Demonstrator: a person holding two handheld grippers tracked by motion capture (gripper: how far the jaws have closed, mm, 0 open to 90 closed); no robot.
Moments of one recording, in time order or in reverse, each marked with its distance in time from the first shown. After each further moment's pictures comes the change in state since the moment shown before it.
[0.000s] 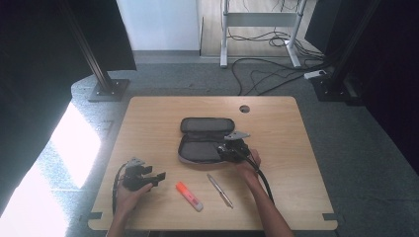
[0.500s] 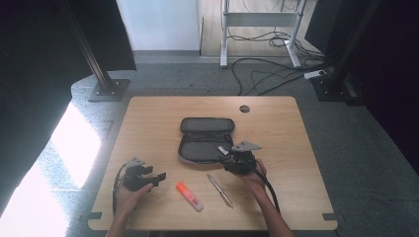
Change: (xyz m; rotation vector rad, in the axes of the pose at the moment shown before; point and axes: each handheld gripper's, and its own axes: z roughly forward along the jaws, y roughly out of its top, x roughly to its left) left arm -0.002 0.000 0.000 0.001 -0.005 0.002; right arm 0.014 -0.025 -0.042 -0.079 0.087 0.031
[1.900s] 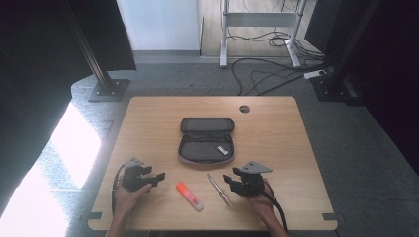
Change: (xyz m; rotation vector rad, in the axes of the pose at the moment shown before) left arm 0.003 -0.001 -0.003 -0.003 0.005 -0.004; right arm 0.023 -0.045 -0.043 -0.022 0.037 0.029
